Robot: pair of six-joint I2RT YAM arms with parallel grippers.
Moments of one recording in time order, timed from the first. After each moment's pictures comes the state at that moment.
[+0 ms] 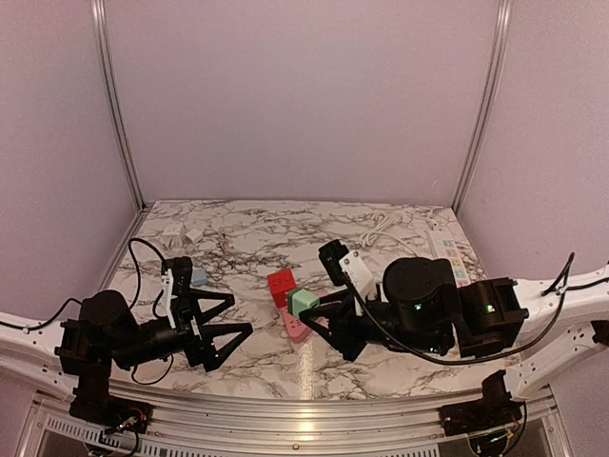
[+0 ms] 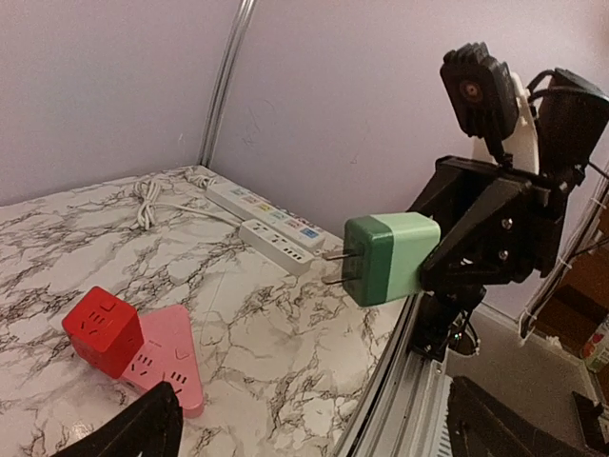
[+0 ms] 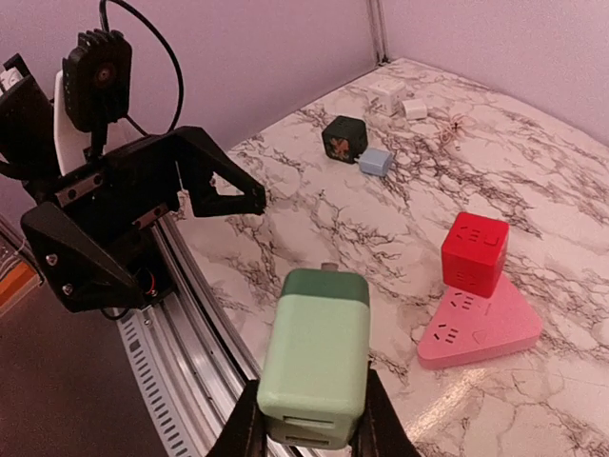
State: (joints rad) left arm -1.33 0.79 0.35 0.43 -0.23 -0.36; right arm 1.45 1.21 0.97 -0.19 0.38 0.43
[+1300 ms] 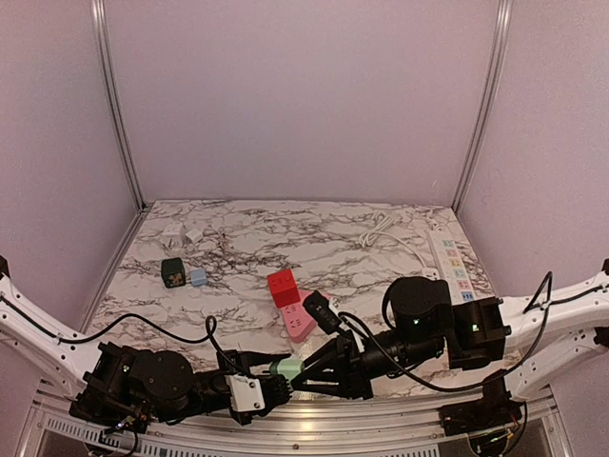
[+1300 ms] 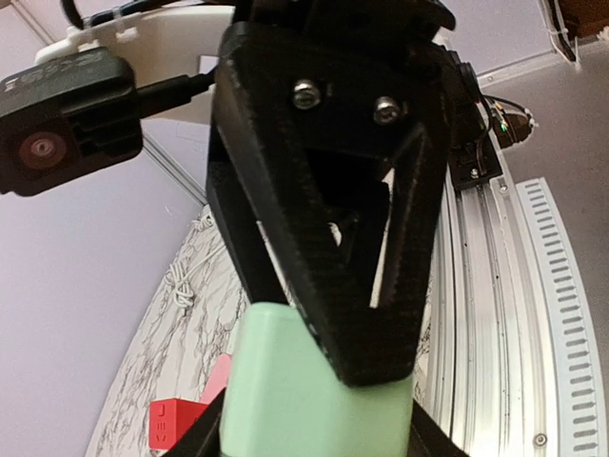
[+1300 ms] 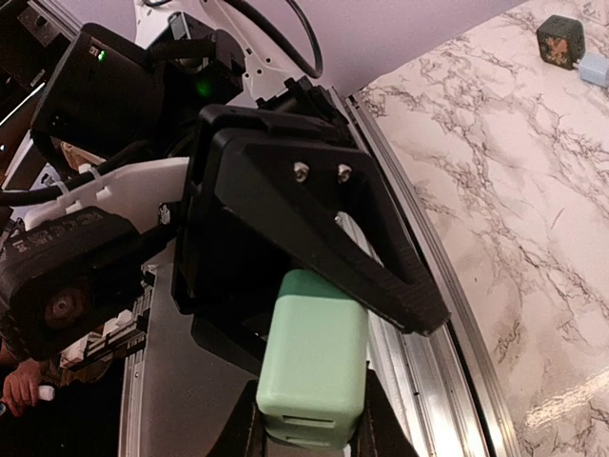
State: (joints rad) left arm -1.71 1.23 0.60 0.35 -0.54 0.46; right arm 1.40 1.19 0.78 0.06 -0.28 0.55
